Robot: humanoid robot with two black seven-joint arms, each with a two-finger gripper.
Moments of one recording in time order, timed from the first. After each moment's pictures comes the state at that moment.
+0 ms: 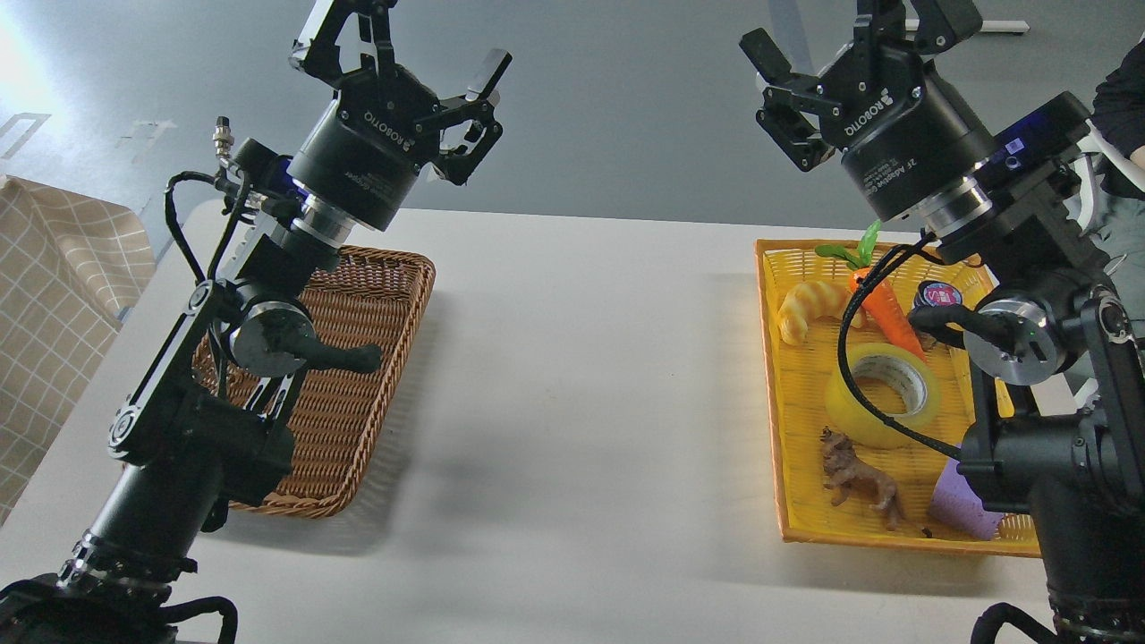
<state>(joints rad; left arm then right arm) -0.44 0.11 -1.37 -1.42 0.66 -0.44 -0.15 0.49 0.00 1.48 1.55 -0.98 0.43 -0.09</state>
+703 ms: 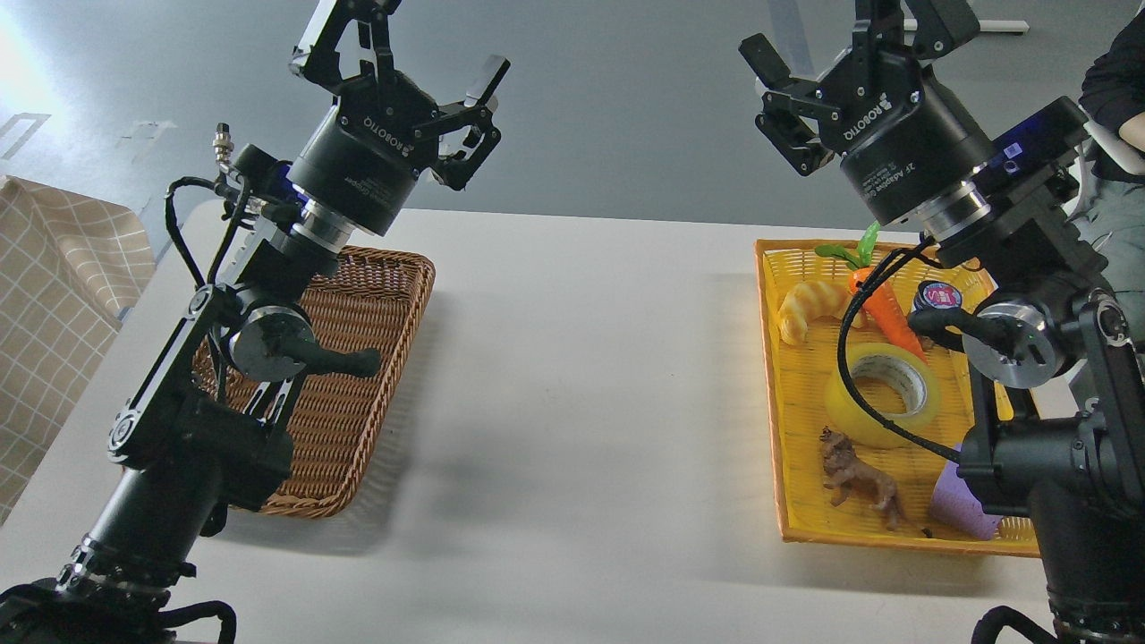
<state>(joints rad) -0.43 0.11 -1.37 -1.42 0.66 -0.44 -0.15 0.49 0.00 1.48 1.55 -0.98 0.43 -0.09</state>
